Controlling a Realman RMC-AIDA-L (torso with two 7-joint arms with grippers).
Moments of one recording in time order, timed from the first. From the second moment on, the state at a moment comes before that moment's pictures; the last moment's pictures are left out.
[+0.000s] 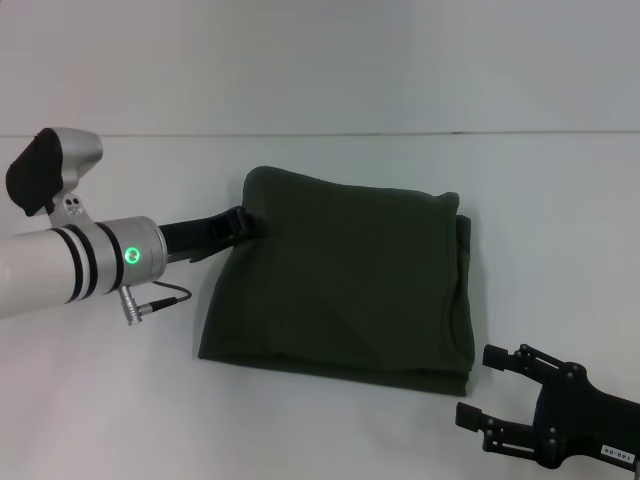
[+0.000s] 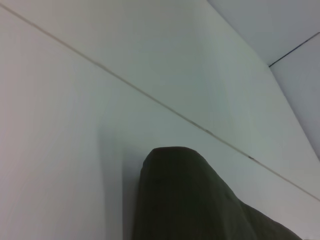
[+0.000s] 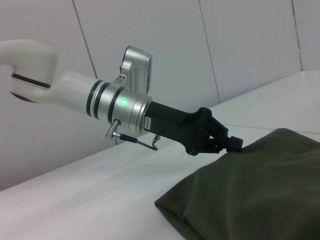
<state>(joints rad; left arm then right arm) -0.70 -2.12 0.85 0.44 1.89 0.85 -2.23 0.35 2.09 -0.58 -0.35 -1.95 -1.56 0.95</state>
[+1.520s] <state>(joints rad) -0.70 -2.14 0.85 0.44 1.86 0.79 -2.20 0.35 2.09 -0.58 -0.35 -1.95 -1.57 0.95</state>
